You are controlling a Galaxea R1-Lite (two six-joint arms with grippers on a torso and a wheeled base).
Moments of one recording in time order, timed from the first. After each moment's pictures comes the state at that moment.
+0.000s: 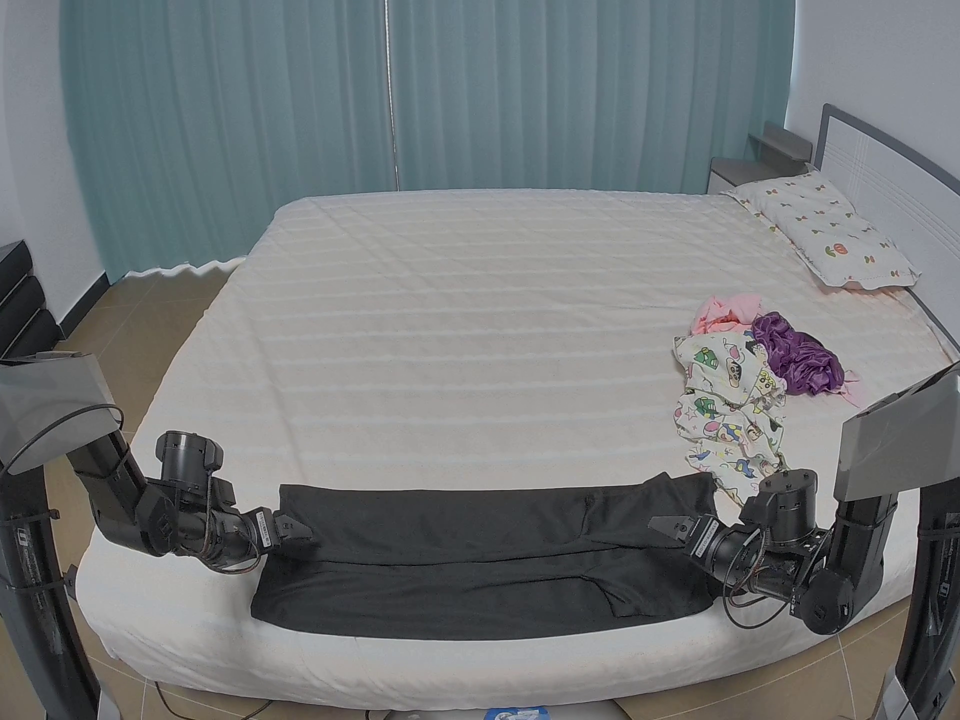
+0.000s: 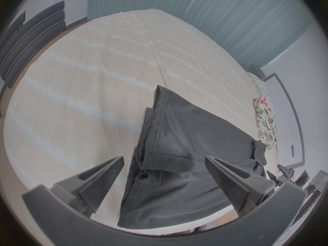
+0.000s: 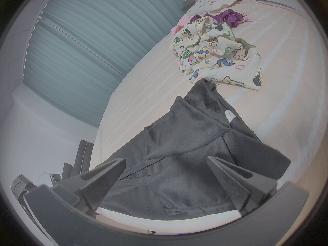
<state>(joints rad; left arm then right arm) 0.01 2.21 -0.65 -0.60 -0.27 -0.38 0.33 2.27 -0.28 -1.41 0.05 0.83</state>
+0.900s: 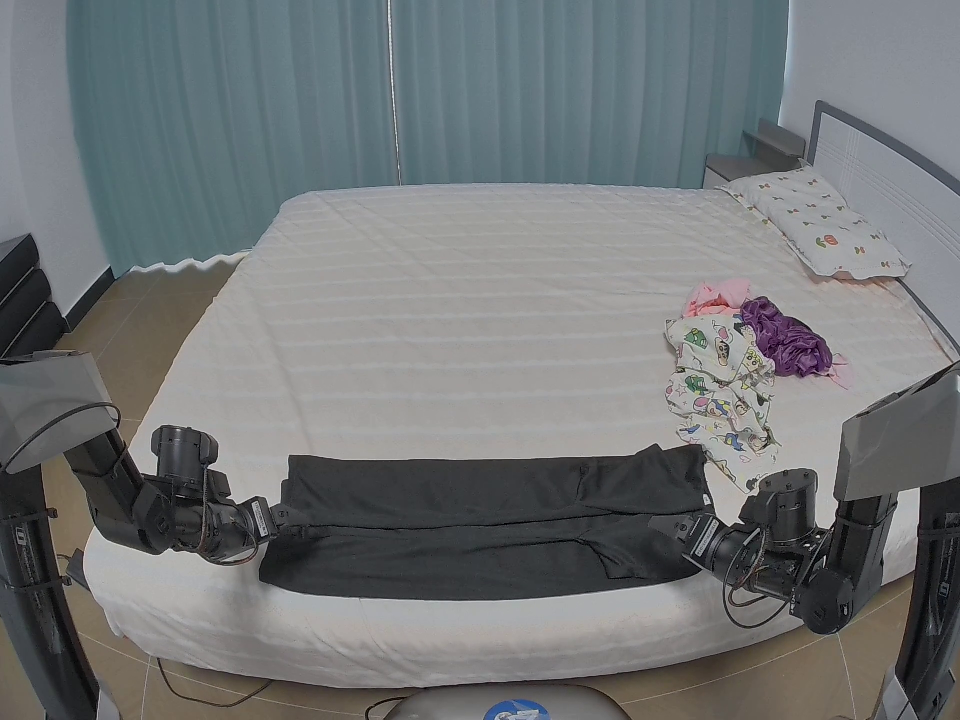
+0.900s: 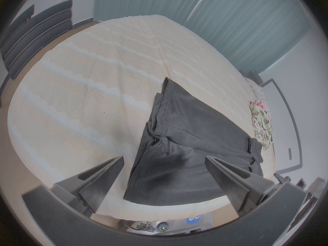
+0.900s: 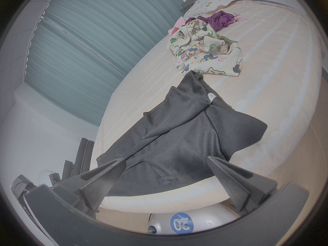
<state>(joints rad) 0.02 2.21 -0.66 -0.65 -0.27 -0.45 0.33 2.27 -0.28 -1.41 0.05 0.83</state>
